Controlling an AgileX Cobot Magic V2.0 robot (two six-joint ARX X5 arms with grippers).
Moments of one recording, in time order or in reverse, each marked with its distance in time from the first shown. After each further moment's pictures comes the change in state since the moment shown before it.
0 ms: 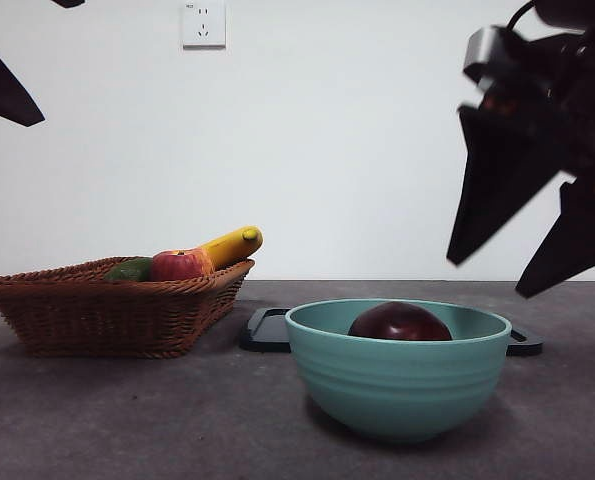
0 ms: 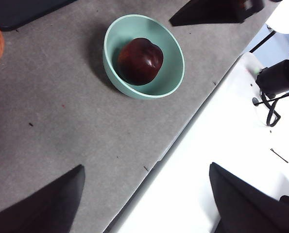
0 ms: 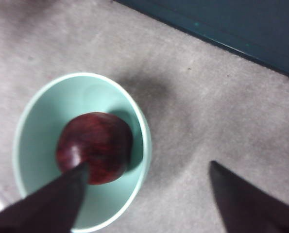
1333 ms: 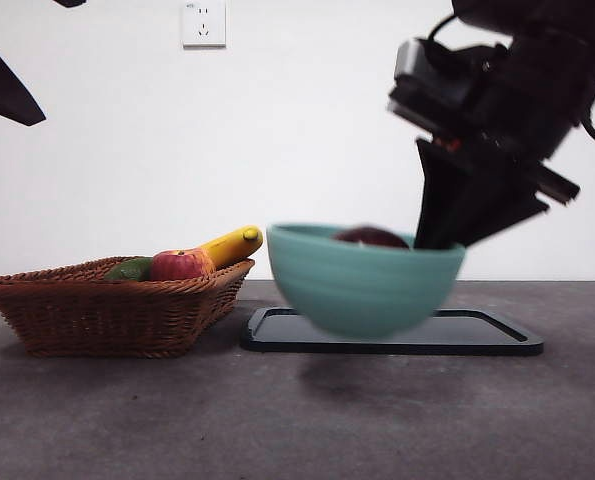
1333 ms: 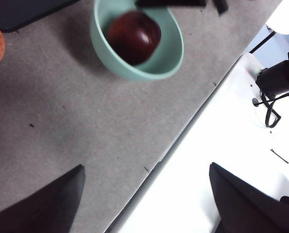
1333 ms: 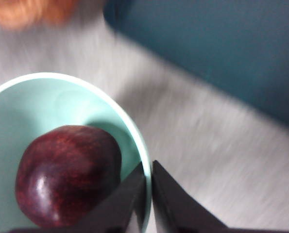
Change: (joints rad) left arm 0.000 0.000 0.000 0.003 0.000 0.000; right arm 0.086 0.136 0.124 0.087 0.107 0.075
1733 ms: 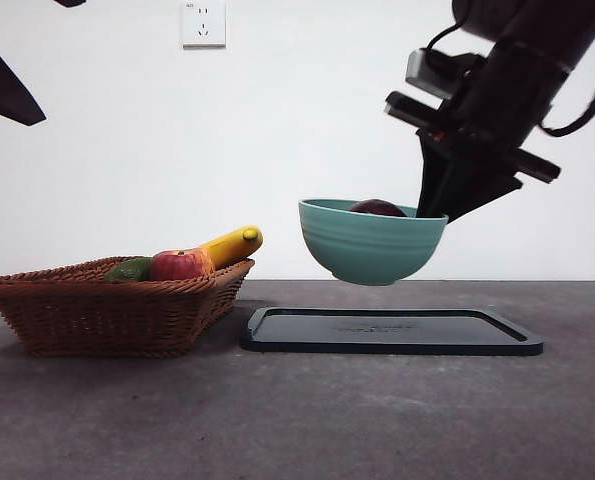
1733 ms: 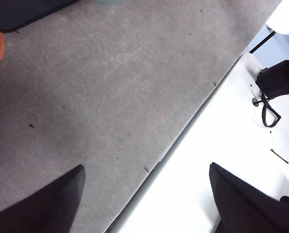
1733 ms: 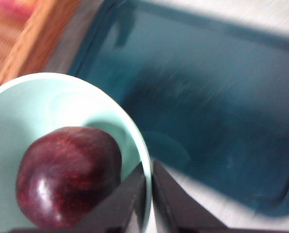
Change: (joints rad) left arm 0.000 0.000 0.000 0.000 0.000 0.000; right arm -0.145 0.195 0.250 -0.023 0.003 -0.010
